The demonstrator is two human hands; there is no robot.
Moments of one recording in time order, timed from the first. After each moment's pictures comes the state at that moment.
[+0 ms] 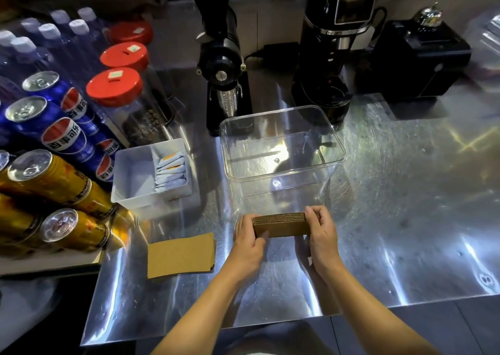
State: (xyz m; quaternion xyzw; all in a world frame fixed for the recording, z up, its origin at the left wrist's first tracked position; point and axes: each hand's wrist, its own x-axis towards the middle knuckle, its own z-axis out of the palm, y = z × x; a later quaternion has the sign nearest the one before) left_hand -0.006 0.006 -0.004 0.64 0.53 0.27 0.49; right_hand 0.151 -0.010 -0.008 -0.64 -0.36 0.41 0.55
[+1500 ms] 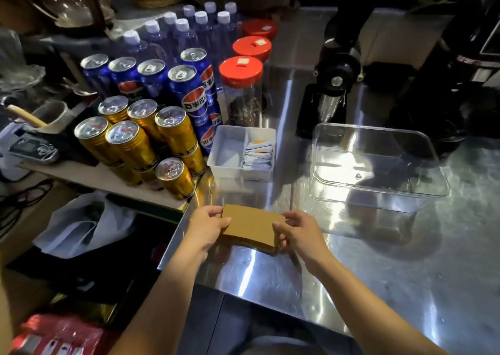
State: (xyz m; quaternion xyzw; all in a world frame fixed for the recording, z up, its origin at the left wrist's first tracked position) left_hand -0.174 -0.006 0.035 0.29 0.76 0.37 0.45; right_hand 0.018 0.011 0.031 -0.58 -0.44 0.61 0.30
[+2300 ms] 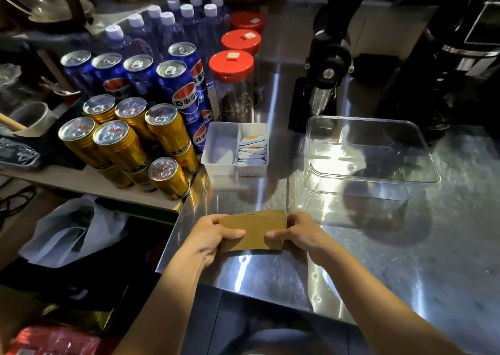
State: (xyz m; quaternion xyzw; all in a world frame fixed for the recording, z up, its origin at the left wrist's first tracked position) left_hand -0.174 -0.012 0.026 0.23 0.67 0.35 0.62; right_hand 0.027 0.014 0.039 -0.53 -0.44 0.69 0.20
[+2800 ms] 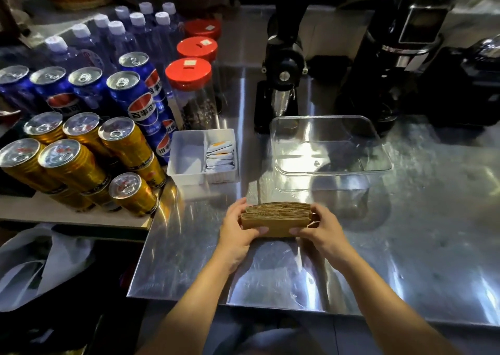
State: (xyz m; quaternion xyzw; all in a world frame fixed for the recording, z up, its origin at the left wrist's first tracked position) left_hand -0.087 -0.001 0.023 0.46 0.58 0.42 0.52; right_hand 0.102 0.000 0.023 -0.62 -0.47 0.50 0.38
